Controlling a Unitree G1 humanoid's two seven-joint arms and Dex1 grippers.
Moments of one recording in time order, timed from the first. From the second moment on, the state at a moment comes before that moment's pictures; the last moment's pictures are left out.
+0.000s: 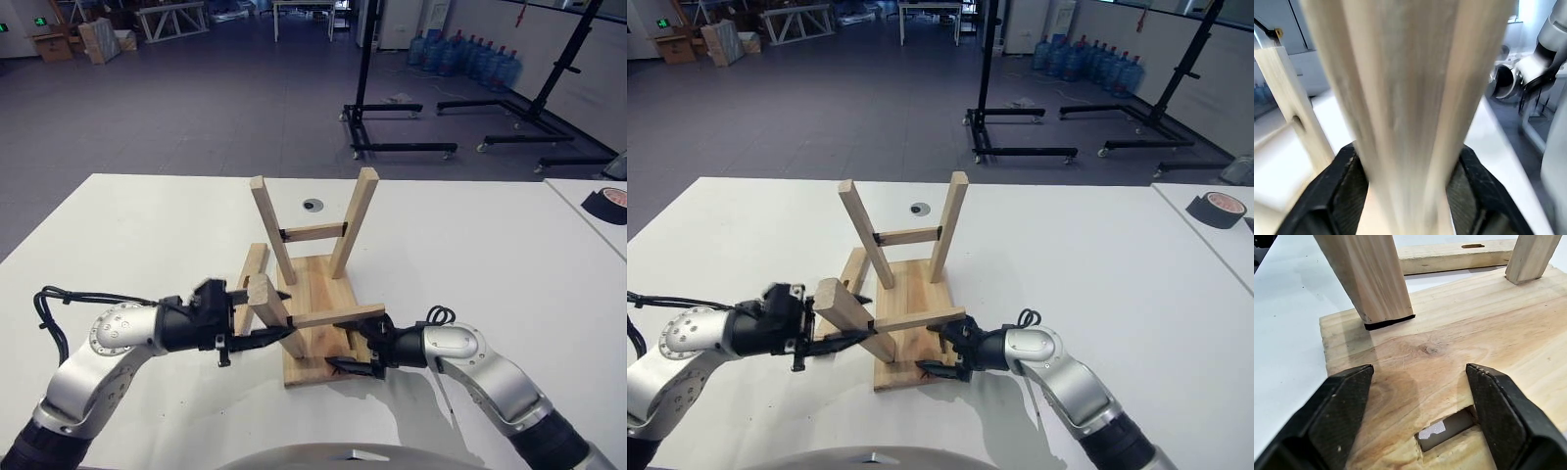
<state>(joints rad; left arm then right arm) 0.18 0.80 -0.19 -0.36 -0.49 0.25 -1.00 0.00 -0.60 0.39 -0.33 0.23 0.45 0.84</state>
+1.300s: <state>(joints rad) -0.18 0.68 -0.03 -0.72 -1.21 0.55 -0.57 -0.03 -0.58 0.42 -0.28 0.22 0.42 0.82</state>
